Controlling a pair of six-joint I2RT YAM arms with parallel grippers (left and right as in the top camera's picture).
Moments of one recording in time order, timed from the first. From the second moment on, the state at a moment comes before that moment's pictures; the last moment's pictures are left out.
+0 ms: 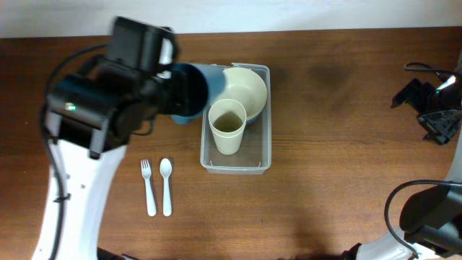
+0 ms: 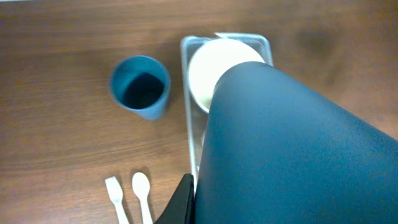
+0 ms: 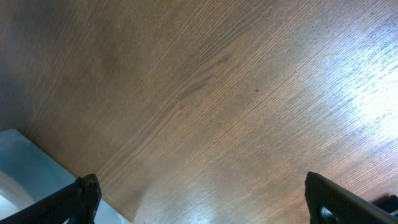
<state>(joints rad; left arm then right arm) -0.42 1.62 2.21 -1.50 -0.08 -0.29 -0.47 1.81 1.86 -1.47 -0.12 0.40</state>
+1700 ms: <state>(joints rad) -0.60 1.80 2.21 -1.60 -0.23 -0.33 -0.47 1.81 1.86 -1.47 -0.12 0.40</state>
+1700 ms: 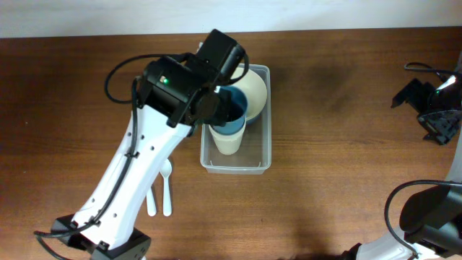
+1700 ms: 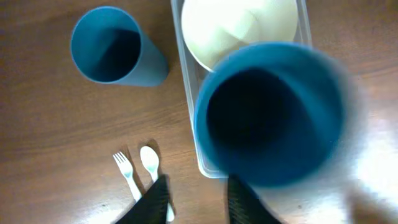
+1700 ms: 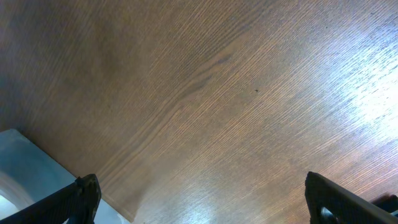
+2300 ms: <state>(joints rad) -0.25 1.89 2.33 -1.59 -0.25 -0.34 -0.47 1.81 1.86 -1.47 -0.12 0.40</state>
